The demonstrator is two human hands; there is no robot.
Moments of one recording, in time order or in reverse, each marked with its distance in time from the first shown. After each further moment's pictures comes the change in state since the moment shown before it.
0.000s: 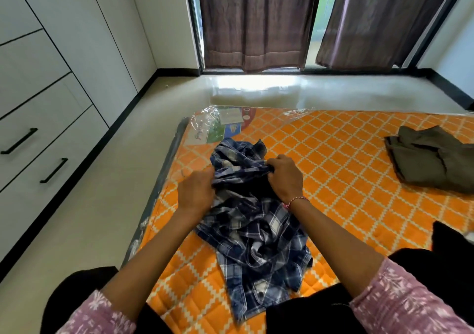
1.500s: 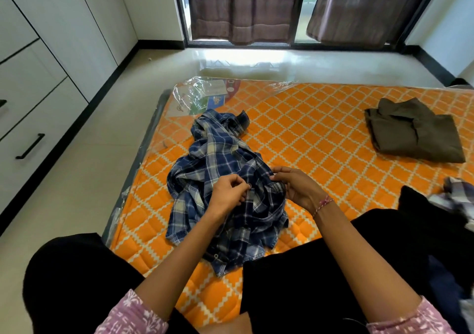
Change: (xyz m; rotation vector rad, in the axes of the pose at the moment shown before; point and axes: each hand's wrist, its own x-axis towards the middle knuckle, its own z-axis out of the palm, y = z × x) left_hand -0.063 0.089 0.059 -1.058 -0.306 -0.327; right_hand -0.075 0.070 -0.032 1.174 -0.507 0.700
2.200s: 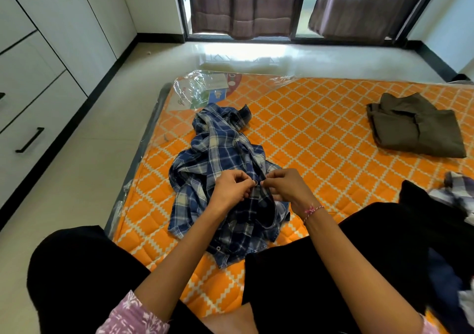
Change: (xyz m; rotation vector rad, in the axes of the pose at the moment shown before) left_hand -0.011 0.006 -0.003 -0.028 -0.040 0.027; right_hand -0.039 0.008 0.038 -0.347 0.161 -0.144
